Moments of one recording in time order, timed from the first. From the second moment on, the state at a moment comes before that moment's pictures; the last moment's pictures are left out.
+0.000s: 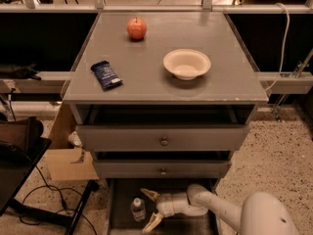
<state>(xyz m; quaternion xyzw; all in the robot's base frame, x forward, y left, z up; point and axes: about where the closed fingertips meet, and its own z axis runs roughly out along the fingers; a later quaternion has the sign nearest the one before) 0.472 0.061 0.240 -0.55 0.55 0.47 0.42</state>
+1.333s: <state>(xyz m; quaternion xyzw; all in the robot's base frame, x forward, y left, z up) 0.495 0.081 0.220 -0.56 0.50 0.50 0.43</state>
